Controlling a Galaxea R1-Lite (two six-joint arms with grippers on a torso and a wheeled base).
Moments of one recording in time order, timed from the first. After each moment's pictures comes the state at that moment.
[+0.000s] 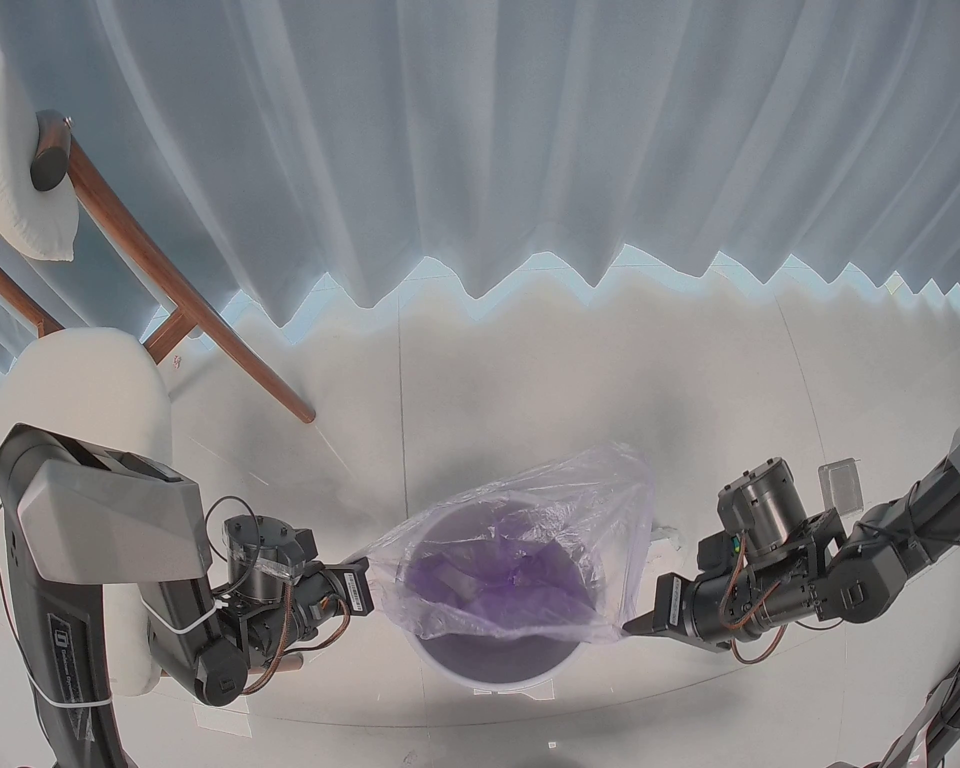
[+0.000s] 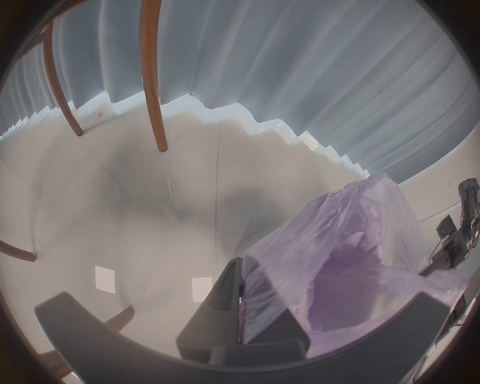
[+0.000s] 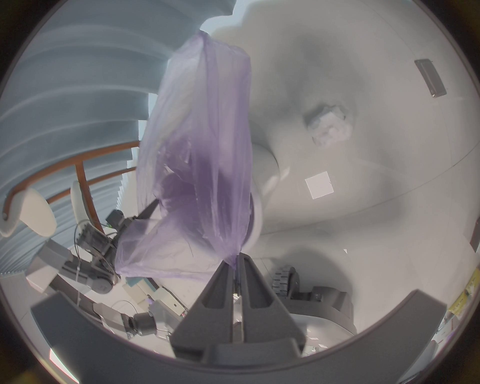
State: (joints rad) left arm -0.41 2.25 -0.39 -1.40 0.03 -0.38; right arm 0.55 1.83 -0.65 -0.24 0.30 0.77
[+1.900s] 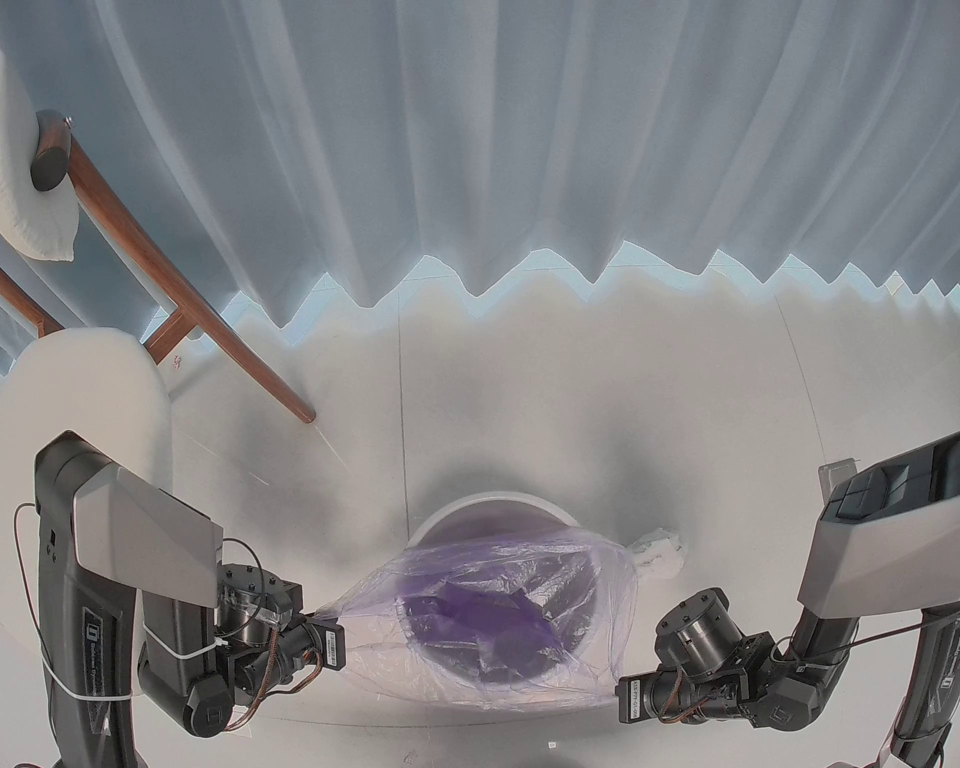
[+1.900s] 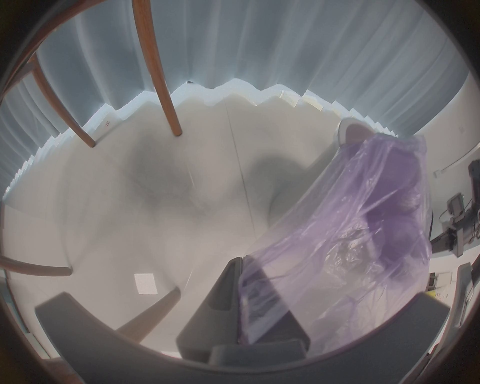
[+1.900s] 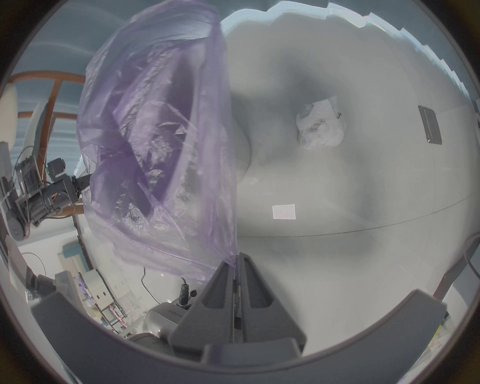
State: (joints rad) left arm -0.38 2.36 -0.20 -1.54 0.10 -0.16; right arm 0.71 2.19 -0.35 -0.84 -0.05 0.57
